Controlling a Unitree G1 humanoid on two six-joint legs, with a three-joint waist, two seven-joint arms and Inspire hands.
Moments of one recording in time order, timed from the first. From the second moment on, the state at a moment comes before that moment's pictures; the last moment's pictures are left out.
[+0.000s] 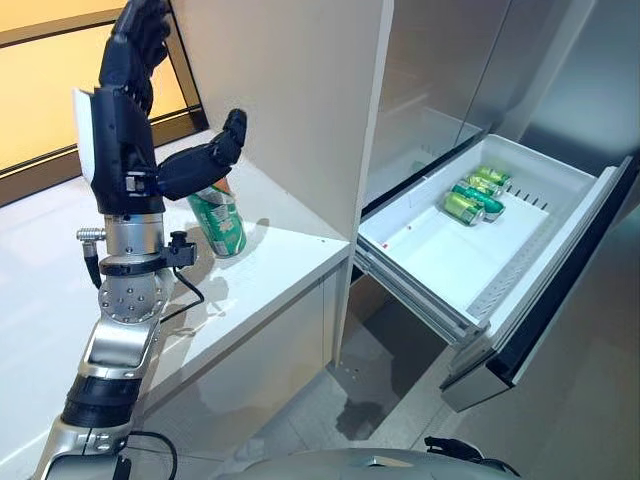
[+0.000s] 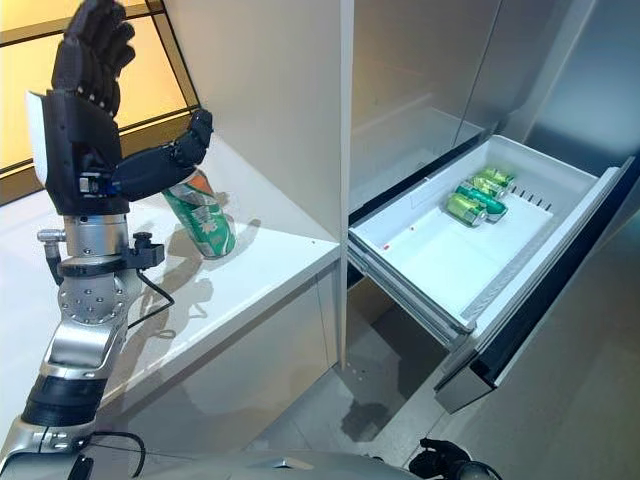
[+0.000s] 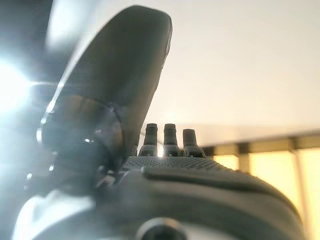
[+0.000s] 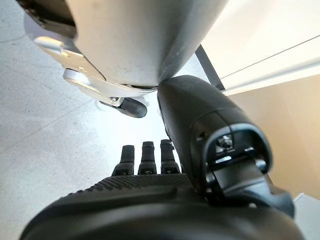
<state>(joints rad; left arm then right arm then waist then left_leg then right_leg) -0.15 0.57 0.05 -0.21 -0.13 -0.40 0.33 0.07 -0.28 0.25 1.18 0.14 0.04 0.08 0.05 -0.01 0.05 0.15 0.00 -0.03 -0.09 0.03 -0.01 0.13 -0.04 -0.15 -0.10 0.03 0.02</state>
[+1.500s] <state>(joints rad) -0.08 0.48 0.08 -0.17 -0.74 -0.13 0.08 0.07 -0.29 0.23 1.14 0.14 0.09 0.11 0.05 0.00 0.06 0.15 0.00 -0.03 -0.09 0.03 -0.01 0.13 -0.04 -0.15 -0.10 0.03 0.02</state>
